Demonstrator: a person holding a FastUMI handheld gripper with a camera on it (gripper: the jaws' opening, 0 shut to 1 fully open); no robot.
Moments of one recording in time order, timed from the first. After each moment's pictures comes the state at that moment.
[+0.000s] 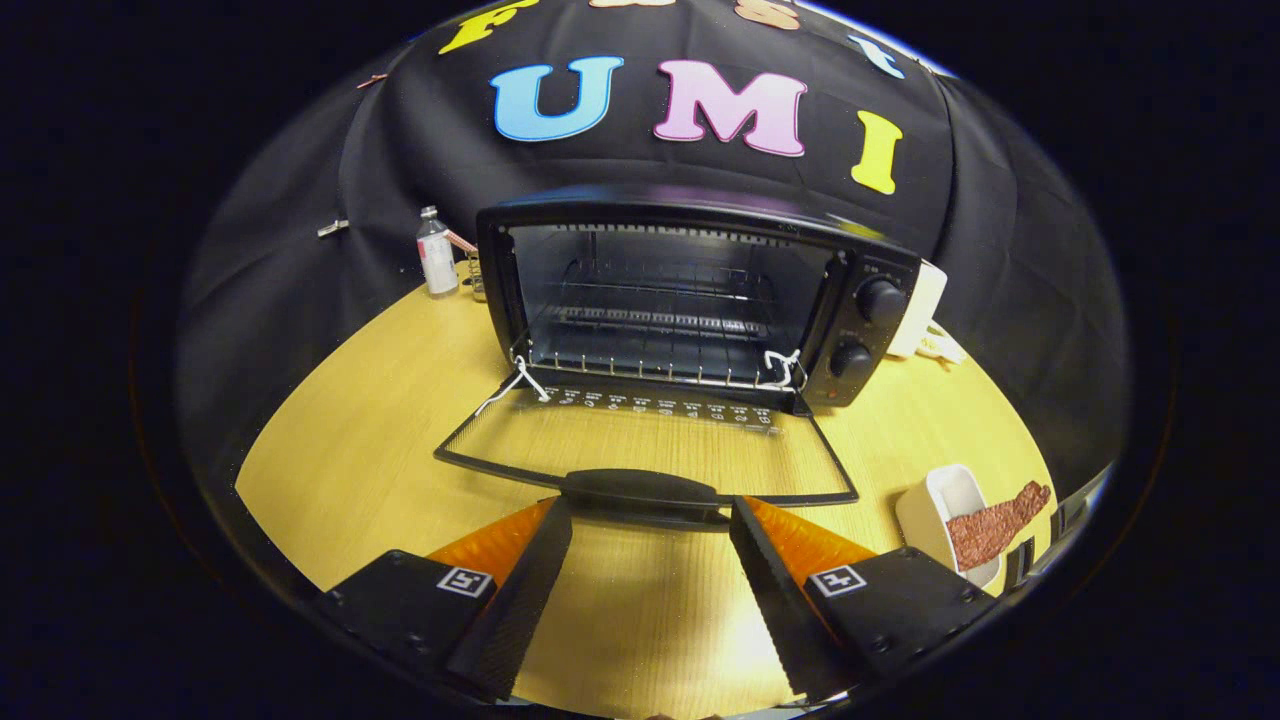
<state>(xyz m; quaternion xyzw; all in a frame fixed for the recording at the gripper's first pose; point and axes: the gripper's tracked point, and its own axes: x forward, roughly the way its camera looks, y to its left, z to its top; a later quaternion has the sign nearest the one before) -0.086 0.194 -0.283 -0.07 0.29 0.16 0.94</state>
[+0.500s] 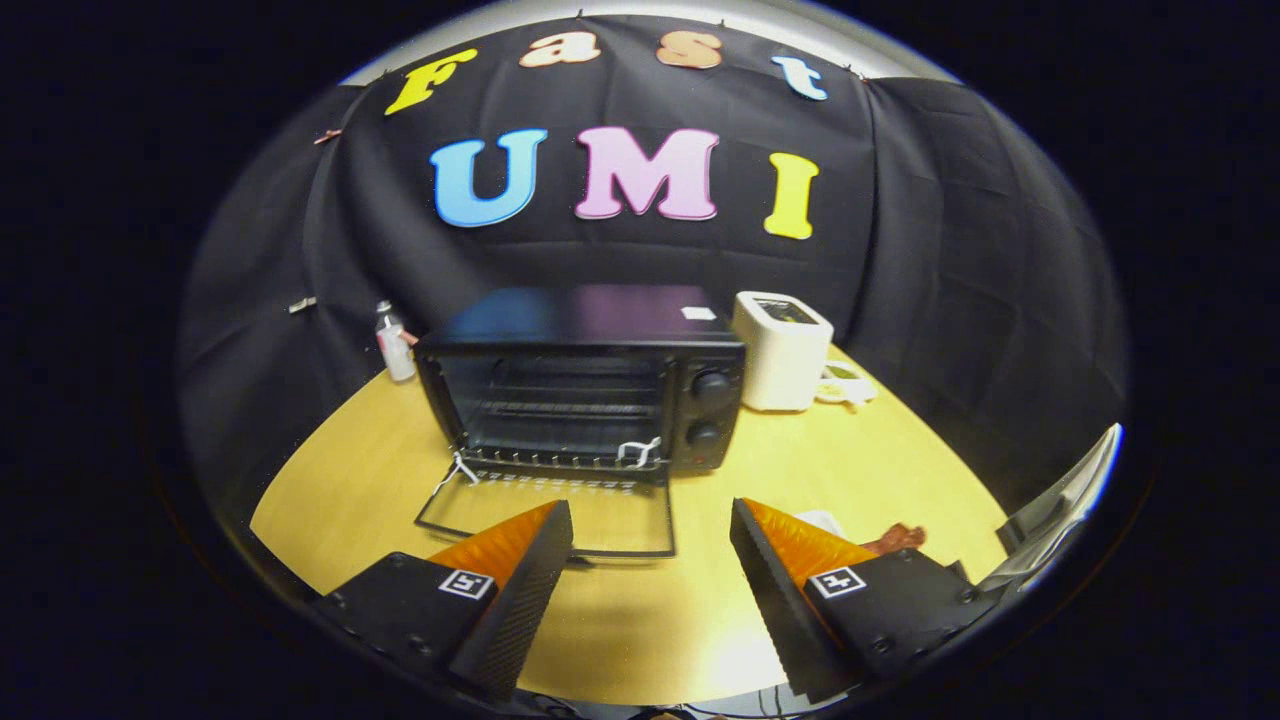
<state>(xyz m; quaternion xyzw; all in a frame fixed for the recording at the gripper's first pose) -0.073 0.067 -0.161 -0.03 0.21 0.10 0.97</state>
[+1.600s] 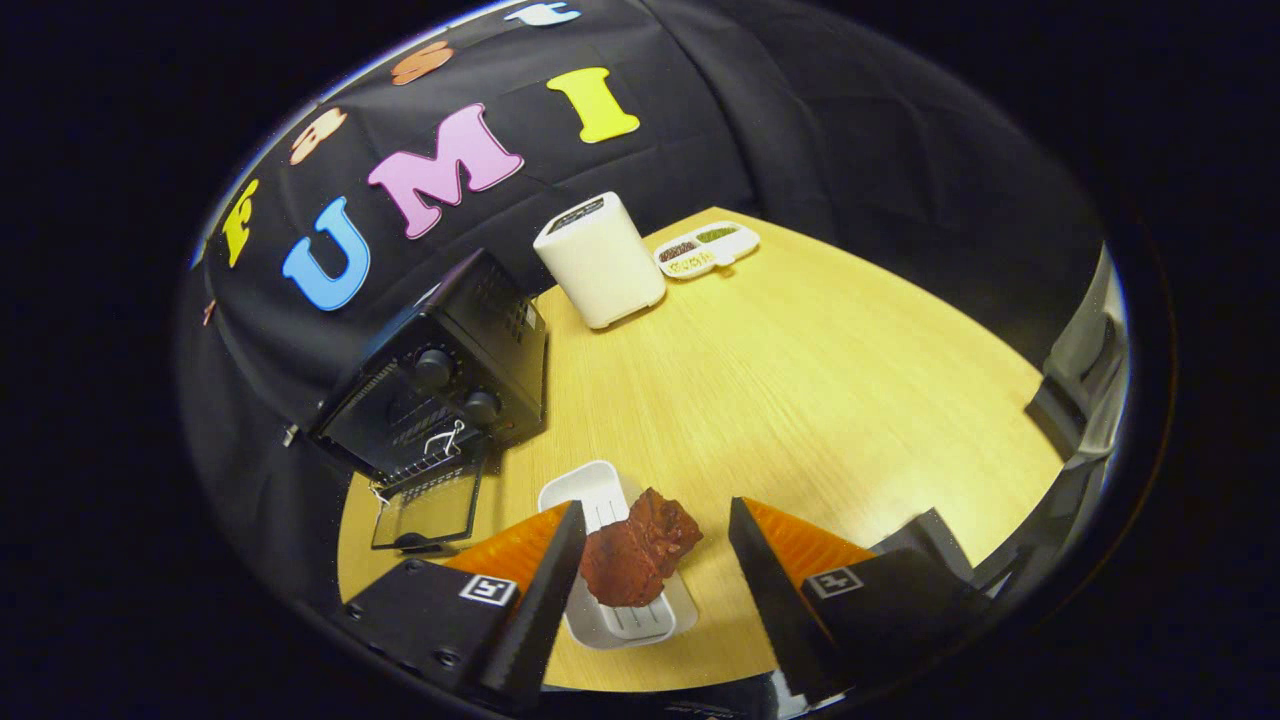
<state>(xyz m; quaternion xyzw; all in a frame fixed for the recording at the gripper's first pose) -0.027 -0.114 -0.286 0.21 0.36 0.07 0.90</state>
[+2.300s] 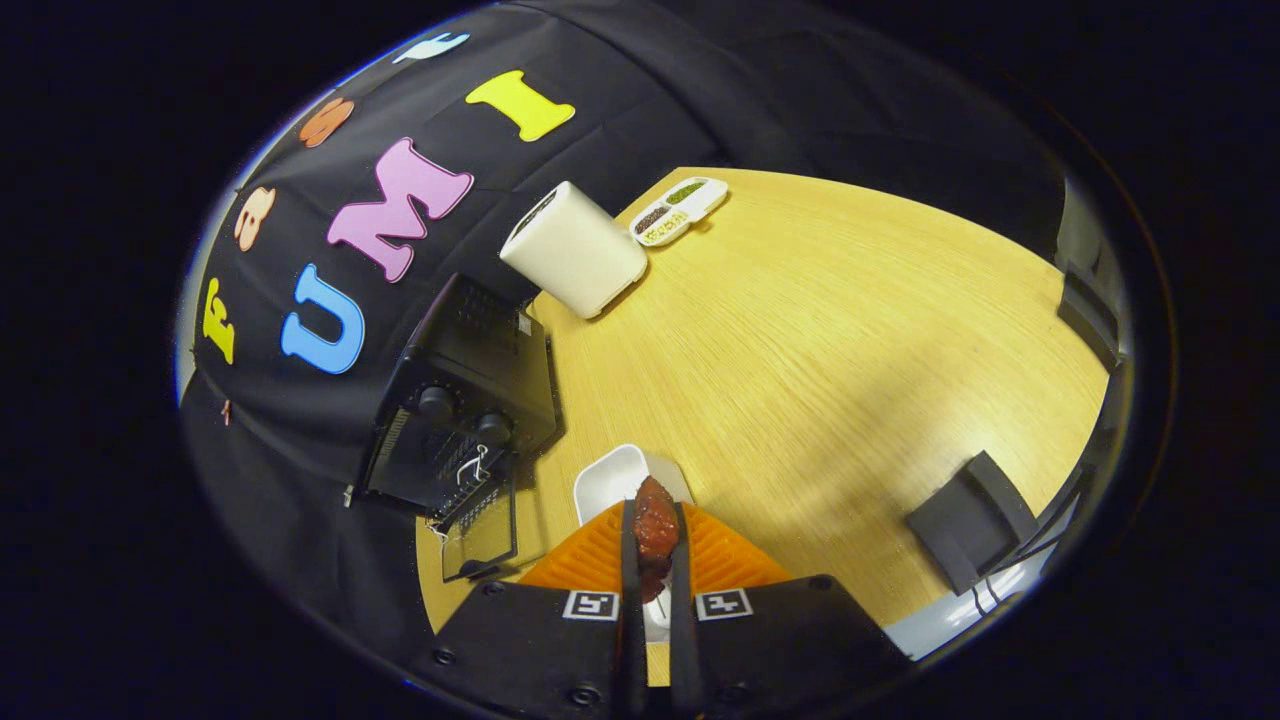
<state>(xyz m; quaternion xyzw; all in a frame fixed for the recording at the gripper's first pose) -0.022 -0.111 -0.283 0.31 0.39 0.08 0.86</state>
